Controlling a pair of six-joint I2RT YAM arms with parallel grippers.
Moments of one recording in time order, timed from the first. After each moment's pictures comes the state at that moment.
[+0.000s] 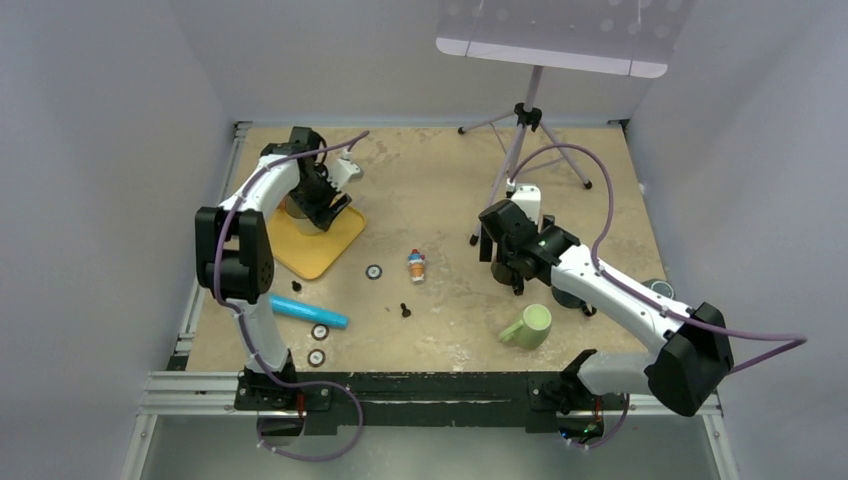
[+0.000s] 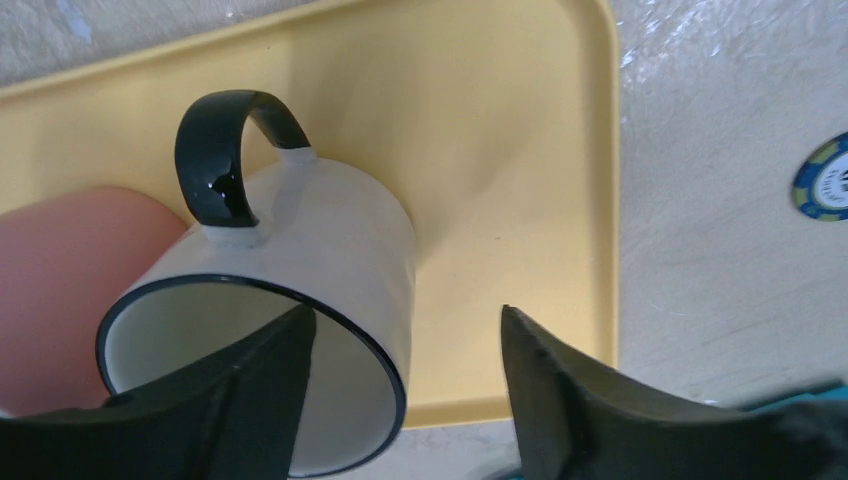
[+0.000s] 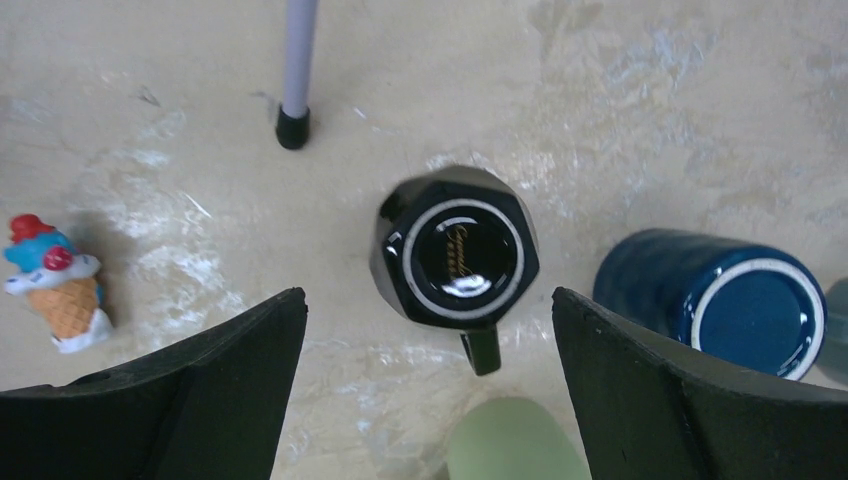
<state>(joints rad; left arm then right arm) -0.10 1.93 1.55 -0.92 0.12 0.73 0.69 1.28 1.01 -0.70 0.60 0.61</state>
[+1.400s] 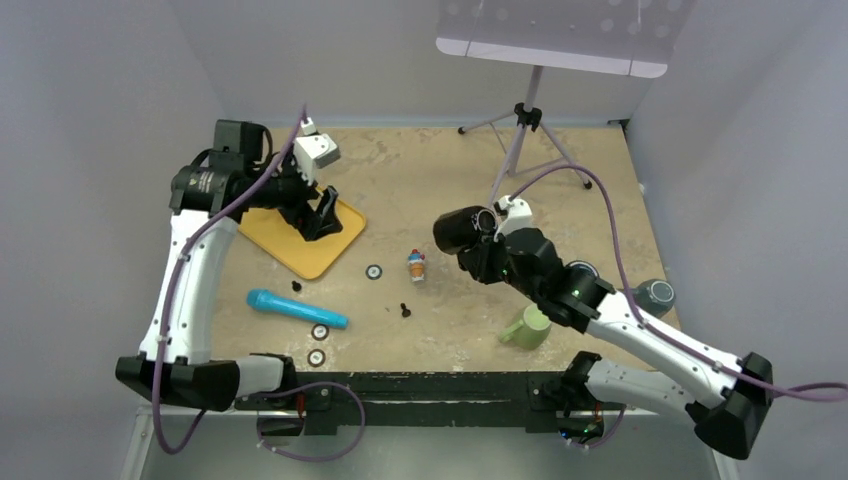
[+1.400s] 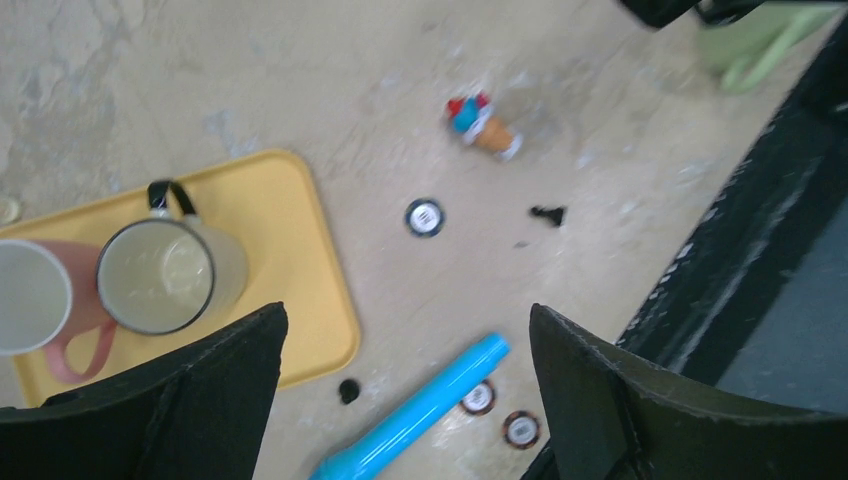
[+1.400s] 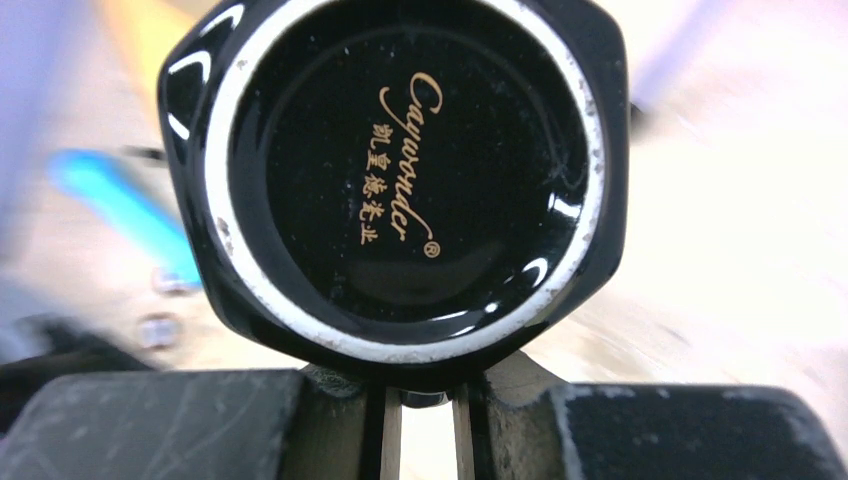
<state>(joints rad) -0.11 1.30 1.58 -1.20 0.56 0.58 0.84 1.00 0.79 -0.39 0.30 0.58</state>
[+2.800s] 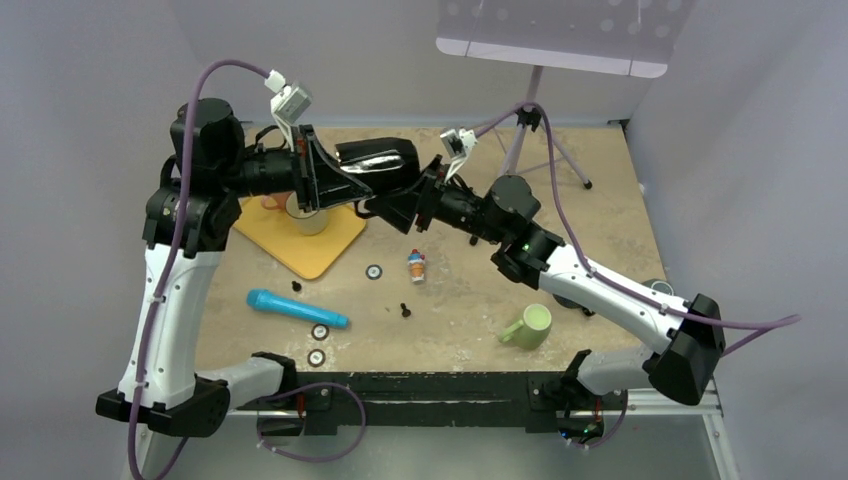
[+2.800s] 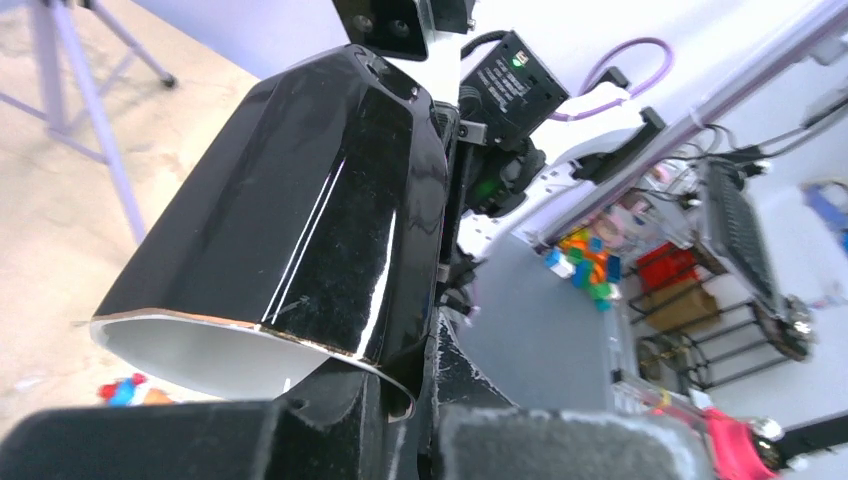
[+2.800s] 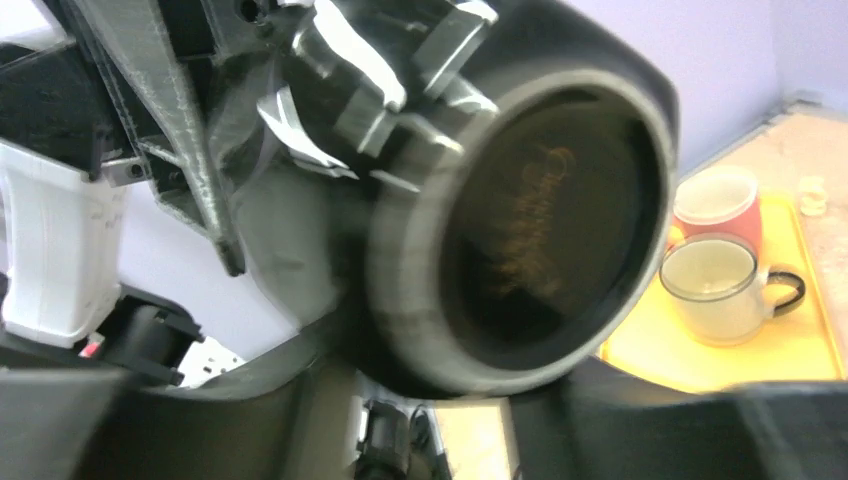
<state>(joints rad) -0.23 1.17 1.67 -0.68 1.12 -0.35 0.88 1.30 1.11 0.48 -0.32 0.67</state>
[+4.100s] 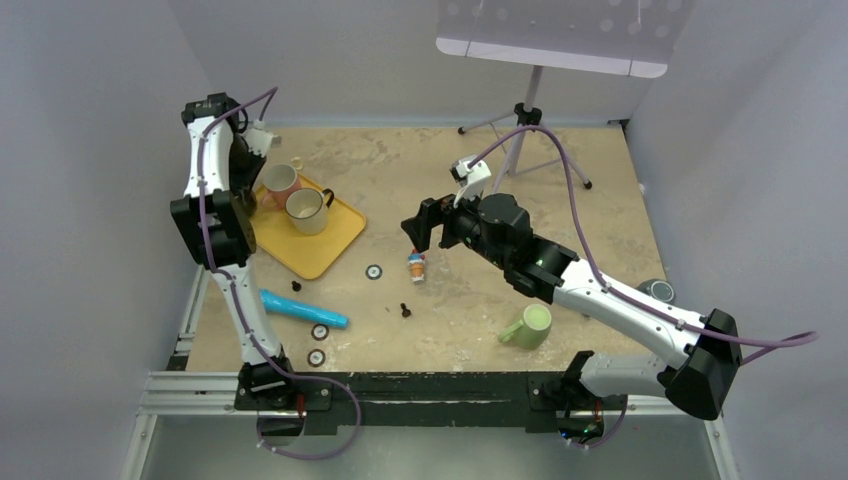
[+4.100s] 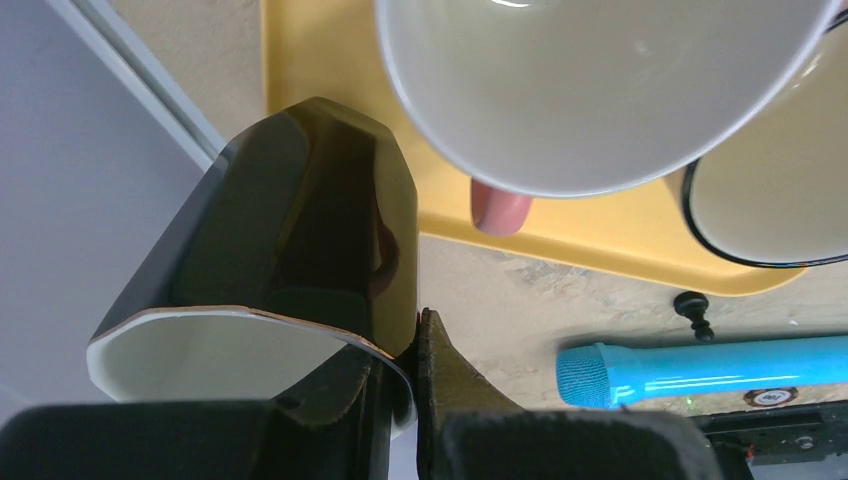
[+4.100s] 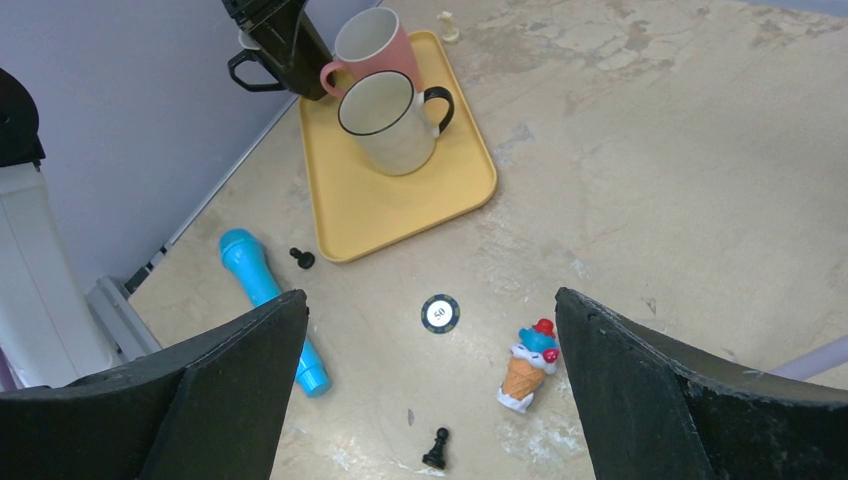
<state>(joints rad) 0.24 2.29 2.30 -1.46 -0.01 0.63 0.89 1.21 1.02 -0.02 0.16 0.37</state>
